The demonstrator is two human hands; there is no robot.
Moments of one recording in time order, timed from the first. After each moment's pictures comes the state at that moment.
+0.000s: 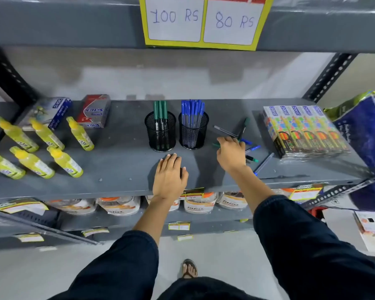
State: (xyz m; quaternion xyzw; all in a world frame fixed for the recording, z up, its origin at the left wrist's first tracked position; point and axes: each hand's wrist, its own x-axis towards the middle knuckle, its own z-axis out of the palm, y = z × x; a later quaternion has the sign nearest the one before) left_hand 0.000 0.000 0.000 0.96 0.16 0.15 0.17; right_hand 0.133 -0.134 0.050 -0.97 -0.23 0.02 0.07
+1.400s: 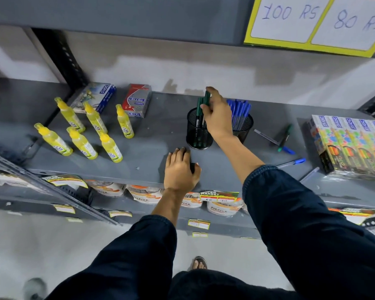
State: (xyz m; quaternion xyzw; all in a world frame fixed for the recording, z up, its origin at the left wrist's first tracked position) left_hand -0.024 0.052 0.006 0.93 0.27 0.16 0.20; right_hand 0.120 0.024 0.106 -0.85 -0.31 -0.04 0.43
